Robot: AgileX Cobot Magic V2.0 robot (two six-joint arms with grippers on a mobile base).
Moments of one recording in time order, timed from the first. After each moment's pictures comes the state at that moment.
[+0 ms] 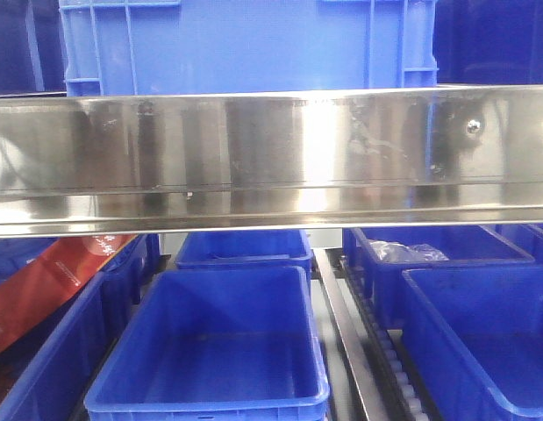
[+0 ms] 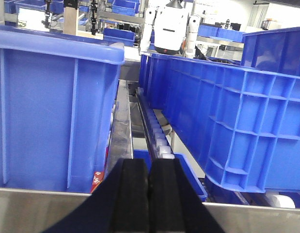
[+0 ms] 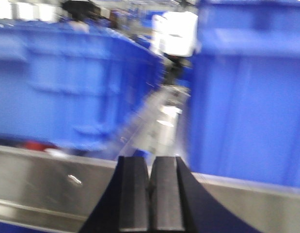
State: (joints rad) left arm -0.10 0.22 -0.34 -0.22 0.21 0.08; right arm 0.20 0.16 -0.16 0.07 0.05 -0.08
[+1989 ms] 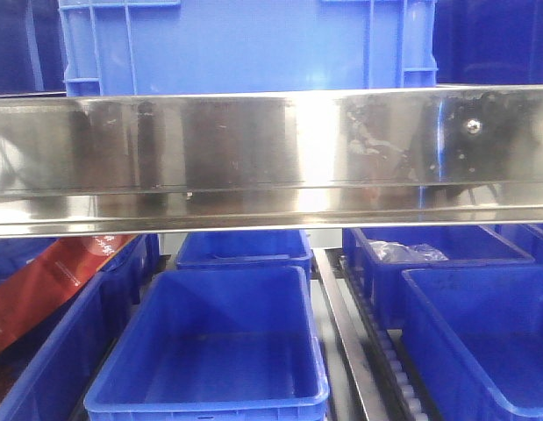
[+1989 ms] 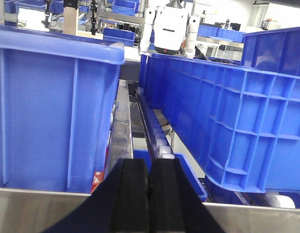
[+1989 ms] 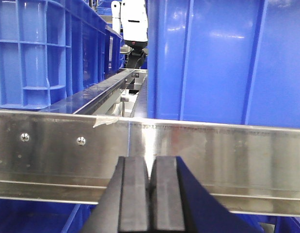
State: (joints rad) left arm -0.10 0.22 -0.34 -0.22 0.21 0.08; right arm 0.08 0.00 0.00 0.06 0.06 -0.06
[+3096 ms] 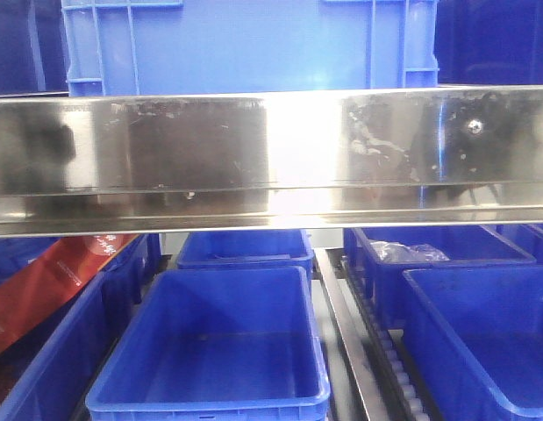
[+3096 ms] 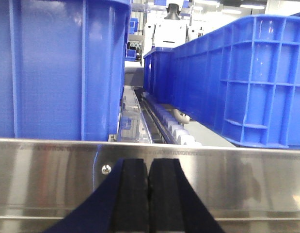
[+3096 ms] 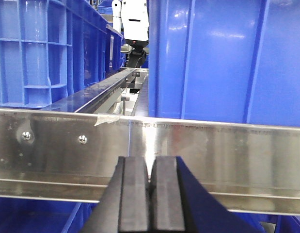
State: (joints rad) left arm -0.14 0.01 0.00 0.01 -0.01 -0.07; right arm 0.08 0.00 0.00 0.06 0.07 -0.06
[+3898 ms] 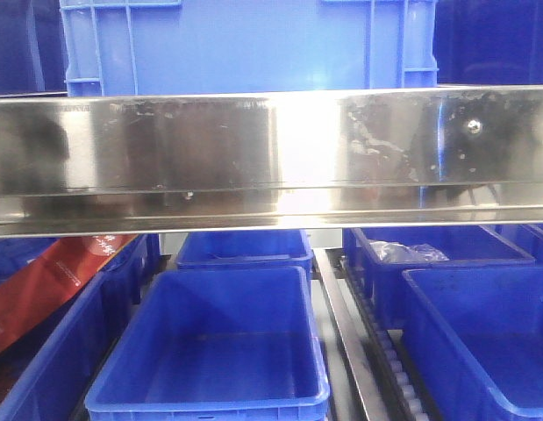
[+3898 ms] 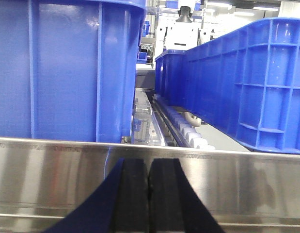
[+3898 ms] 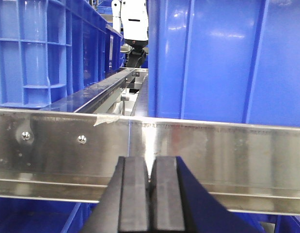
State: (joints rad) left arm -0.10 0.01 0.00 0.01 -0.01 -0.07; right arm 0.08 0.00 0.00 0.06 0.07 -0.06
